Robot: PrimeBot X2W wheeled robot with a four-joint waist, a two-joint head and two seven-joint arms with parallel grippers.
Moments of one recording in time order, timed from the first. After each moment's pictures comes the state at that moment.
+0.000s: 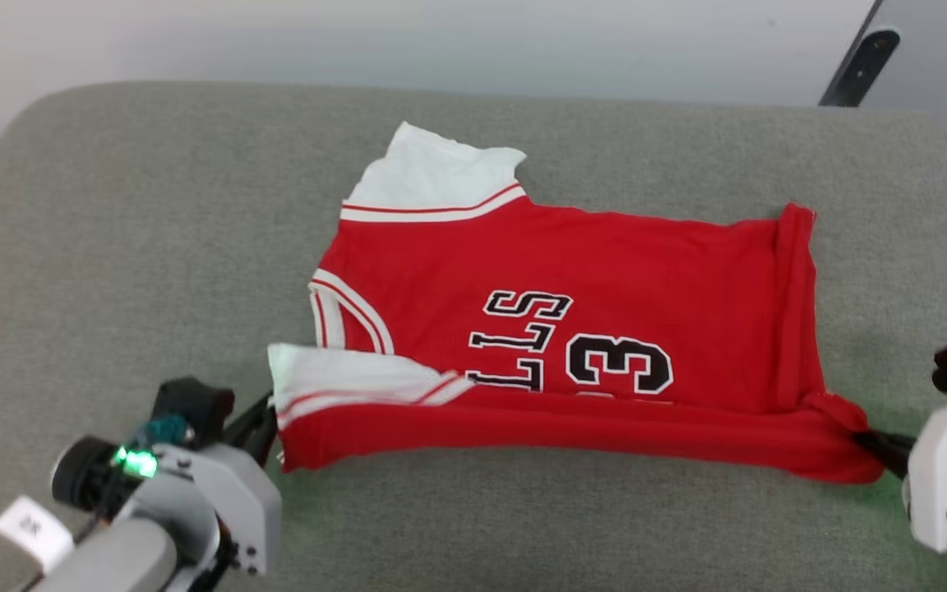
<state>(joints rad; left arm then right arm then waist) -0.45 0.80 -0.90 0.06 -0.87 0.31 -0.02 -0.27 -0.66 0.33 0.16 0.78 0.13 0.60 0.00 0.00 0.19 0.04</state>
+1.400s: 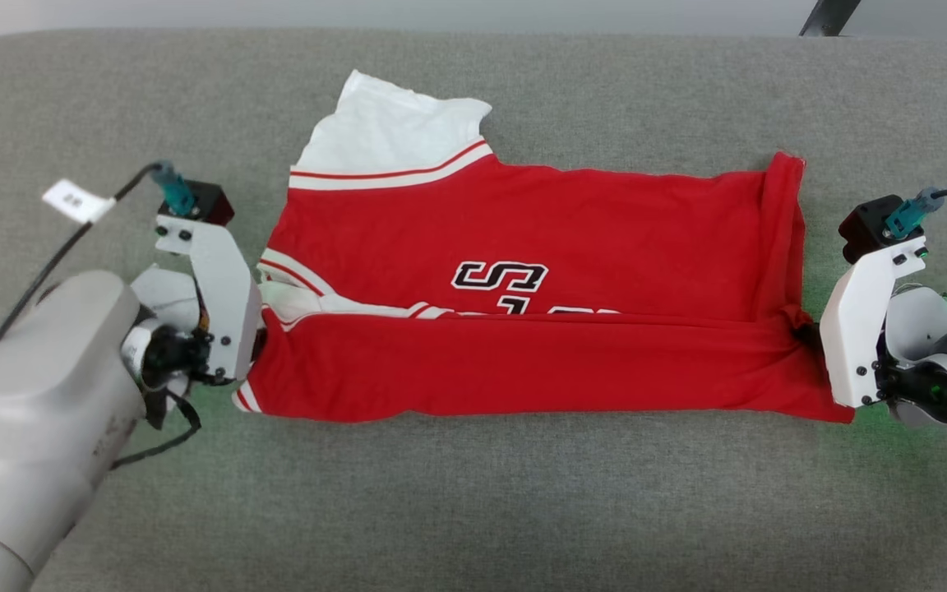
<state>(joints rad) -1.01 0.56 -0.97 0.79 -1.08 -0.04 0.70 -0.81 -0.50 0.66 0.66 0.79 0.13 0.64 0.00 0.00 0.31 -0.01</state>
